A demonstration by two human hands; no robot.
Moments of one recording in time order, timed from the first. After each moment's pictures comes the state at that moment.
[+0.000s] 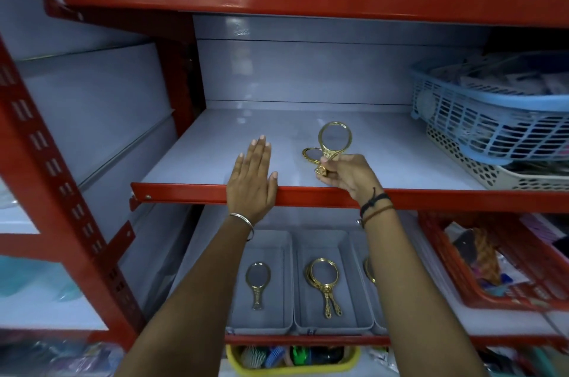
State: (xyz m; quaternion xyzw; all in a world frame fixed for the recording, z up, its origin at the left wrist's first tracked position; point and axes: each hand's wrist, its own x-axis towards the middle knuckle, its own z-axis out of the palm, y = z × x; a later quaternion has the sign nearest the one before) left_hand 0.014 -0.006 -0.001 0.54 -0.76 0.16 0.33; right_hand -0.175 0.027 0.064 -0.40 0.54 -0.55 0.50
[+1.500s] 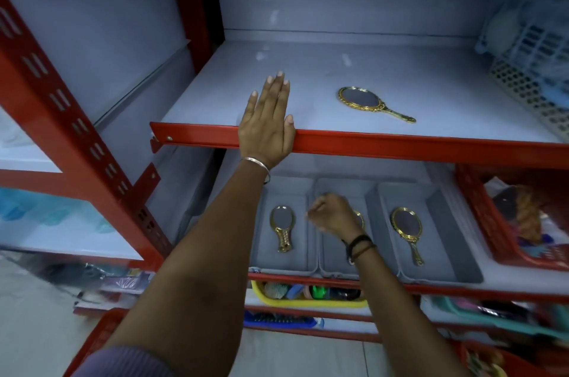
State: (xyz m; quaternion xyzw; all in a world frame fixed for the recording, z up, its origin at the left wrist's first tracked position) left_hand 0.042 -0.019 -0.012 0.54 -0.75 0.21 0.33; right_hand -0.104 0.054 -0.110 -0.58 0.69 -0.24 0.36
